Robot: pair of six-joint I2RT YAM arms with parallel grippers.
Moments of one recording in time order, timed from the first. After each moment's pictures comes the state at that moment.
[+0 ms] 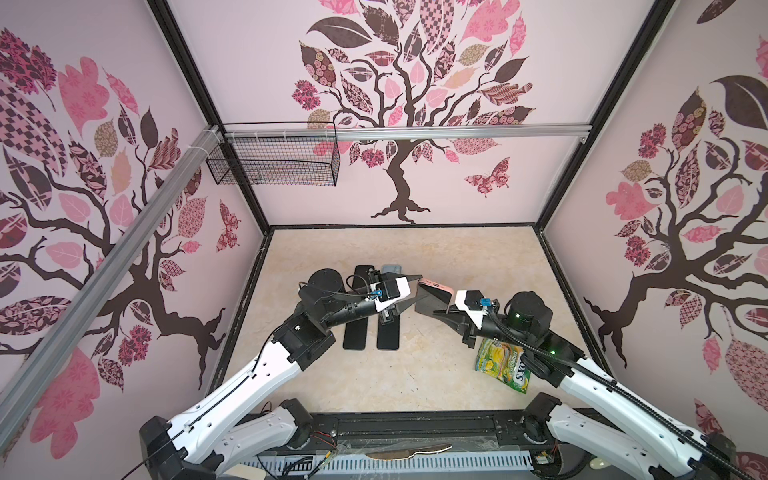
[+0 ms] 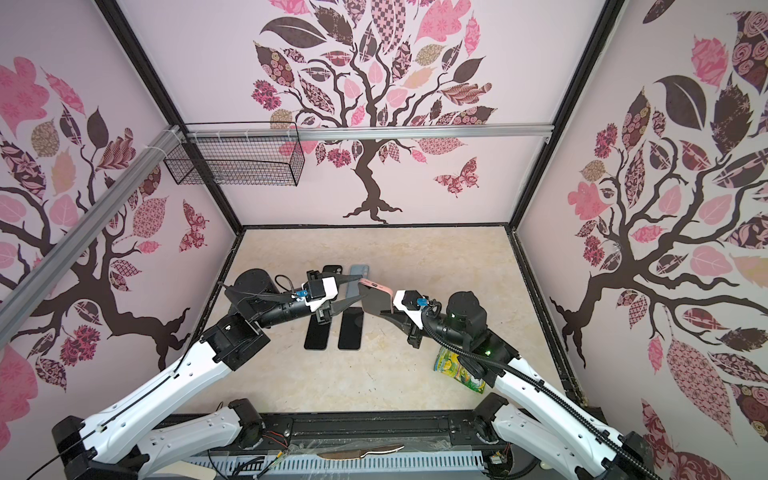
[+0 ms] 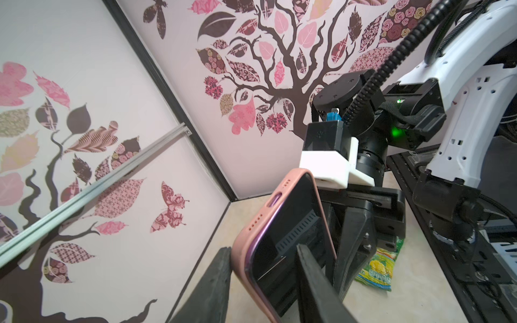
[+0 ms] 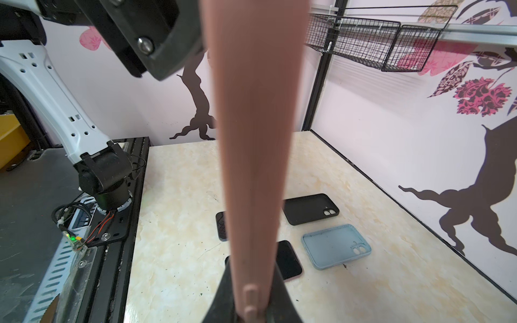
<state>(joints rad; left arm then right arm) -0.76 1.02 0.98 0.07 0.52 0.45 0.66 0.81 0.65 0.06 -0.56 -0.19</state>
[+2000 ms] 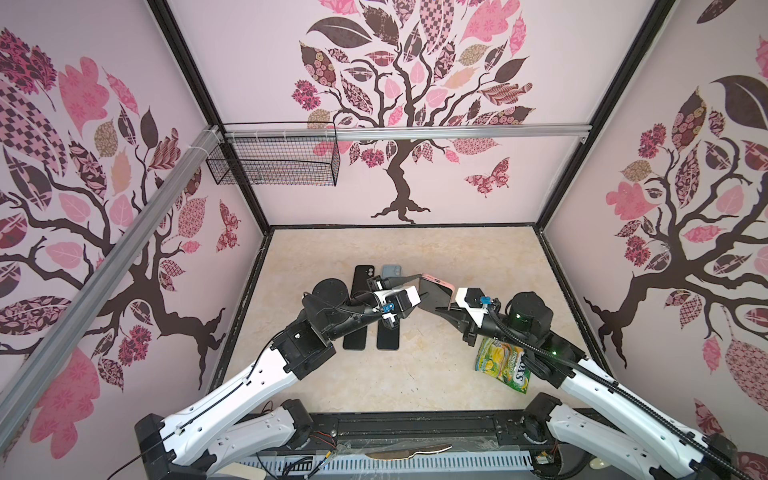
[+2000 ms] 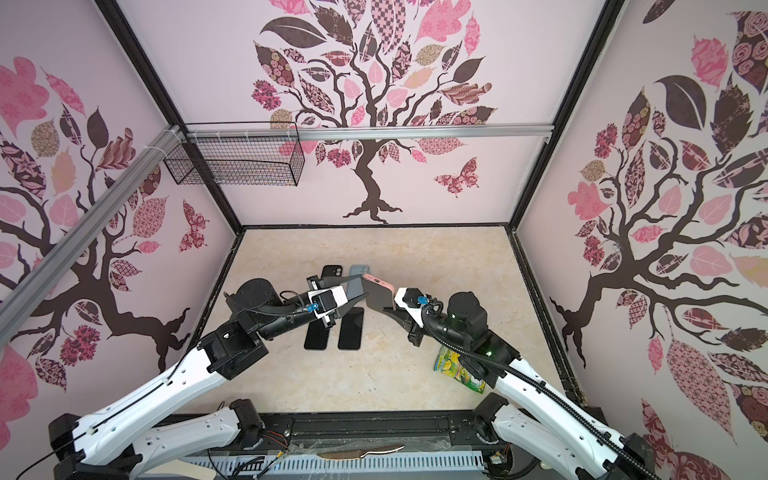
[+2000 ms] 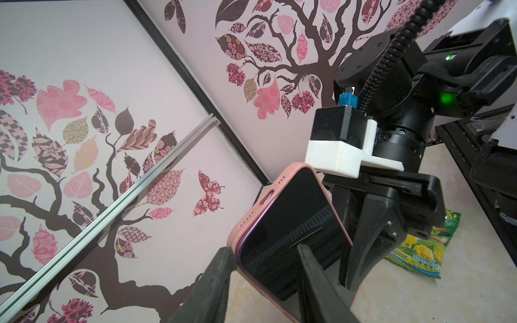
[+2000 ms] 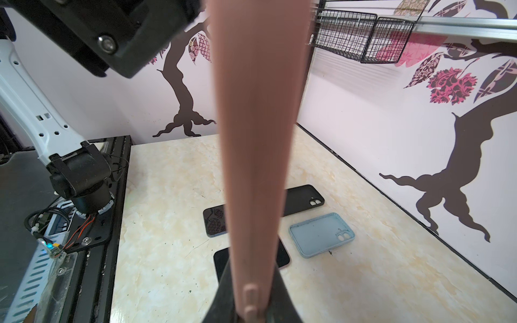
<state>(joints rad) -0.87 0.98 0.98 0.04 0.24 0.61 0.66 0.80 0.65 0.03 -0.47 -0.19</state>
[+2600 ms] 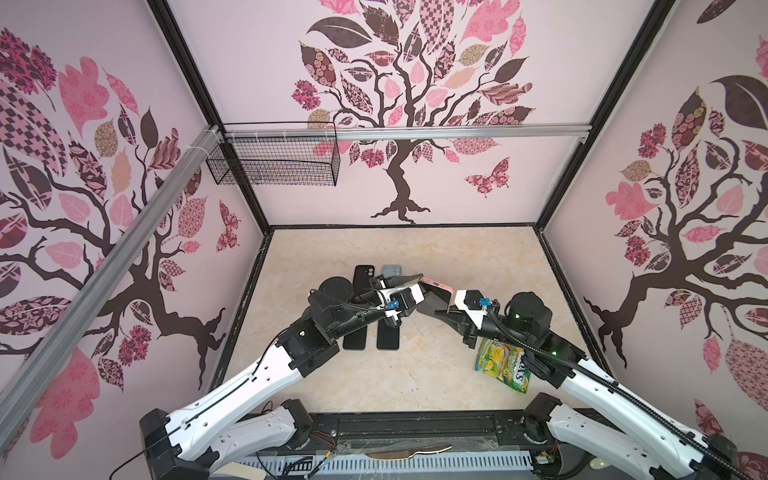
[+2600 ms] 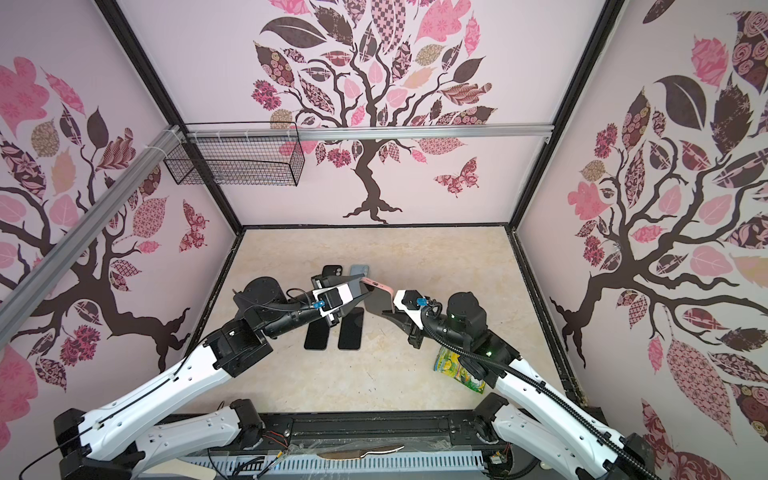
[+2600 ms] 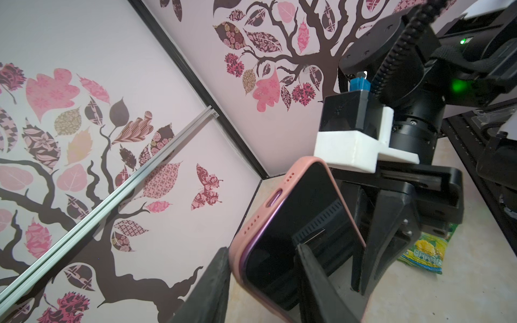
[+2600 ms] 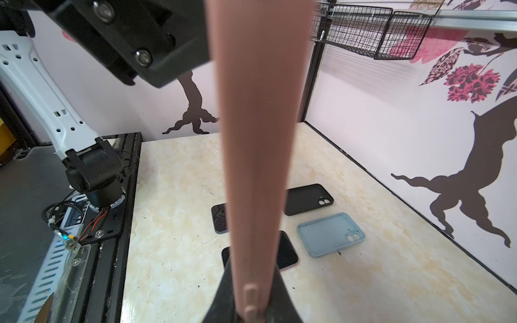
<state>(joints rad) -0.87 1.01 0.98 0.04 0.23 0.61 0.66 0.80 0.65 0.01 -0.51 -0.19</state>
